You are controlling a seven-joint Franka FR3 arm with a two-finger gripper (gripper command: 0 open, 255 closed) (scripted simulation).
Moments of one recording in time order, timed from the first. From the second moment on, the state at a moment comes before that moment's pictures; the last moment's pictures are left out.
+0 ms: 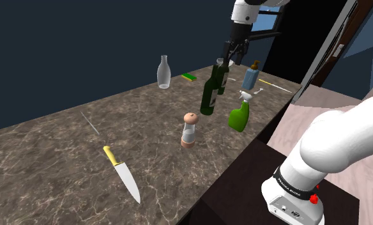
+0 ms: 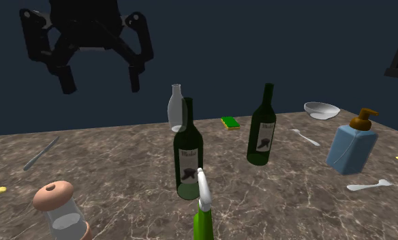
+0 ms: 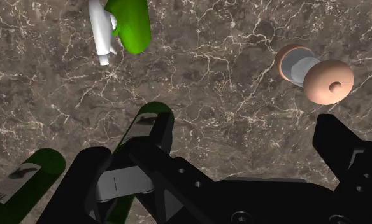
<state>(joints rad) -0.03 -0.48 -0.12 -2.21 -0.05 1.72 -0.08</state>
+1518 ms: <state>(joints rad) -0.09 0.09 -0.29 -1.88 0.06 2.04 -0.38</state>
